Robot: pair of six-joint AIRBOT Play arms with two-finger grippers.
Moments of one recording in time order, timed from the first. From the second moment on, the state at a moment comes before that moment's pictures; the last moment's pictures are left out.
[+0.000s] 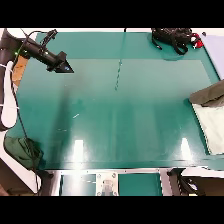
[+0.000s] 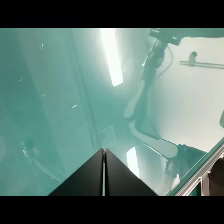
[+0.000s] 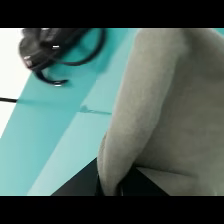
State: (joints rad) left arm 0.05 -1.91 2.09 0.83 -1.65 -1.41; right arm -0.96 -1.48 1.72 -0.79 1.24 1.66
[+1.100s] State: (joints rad) left arm 0.04 -1.91 2.01 0.79 -1.70 -1.40; right arm -1.00 -1.25 1.54 -1.29 1.42 2.04
